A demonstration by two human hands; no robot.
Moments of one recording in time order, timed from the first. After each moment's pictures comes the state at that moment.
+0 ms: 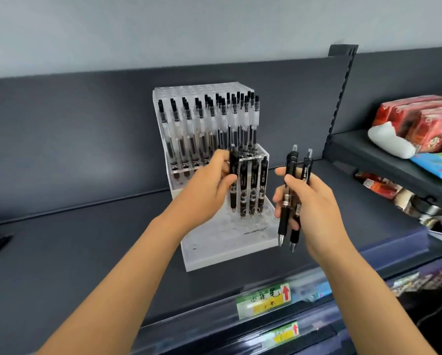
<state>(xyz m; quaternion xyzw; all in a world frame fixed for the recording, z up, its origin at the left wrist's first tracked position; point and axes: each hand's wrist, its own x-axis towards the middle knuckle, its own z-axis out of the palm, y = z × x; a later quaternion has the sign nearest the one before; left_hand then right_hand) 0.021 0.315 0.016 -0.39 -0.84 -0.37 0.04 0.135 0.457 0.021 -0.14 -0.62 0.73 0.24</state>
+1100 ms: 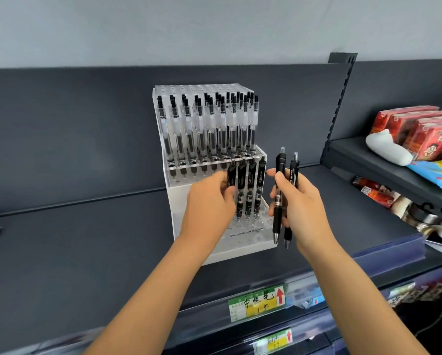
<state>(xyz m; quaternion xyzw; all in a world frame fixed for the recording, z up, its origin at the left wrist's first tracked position) 0.042 0.338 -0.015 -0.25 -0.84 -0.44 0.18 0.121 0.463 0.005 -0.14 -0.68 0.68 0.25</state>
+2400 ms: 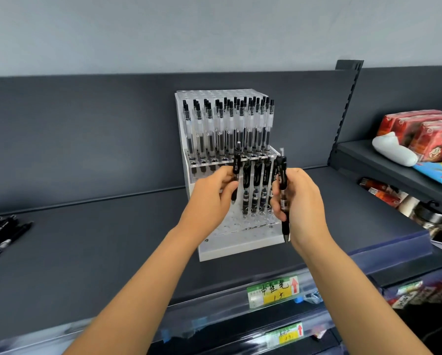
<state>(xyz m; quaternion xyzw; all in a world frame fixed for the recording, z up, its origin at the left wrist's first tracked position) 0.036 0.298 -0.012 -0.34 -0.81 -0.46 0.16 0.123 0.427 0.011 -0.12 -0.61 0.74 0.25</state>
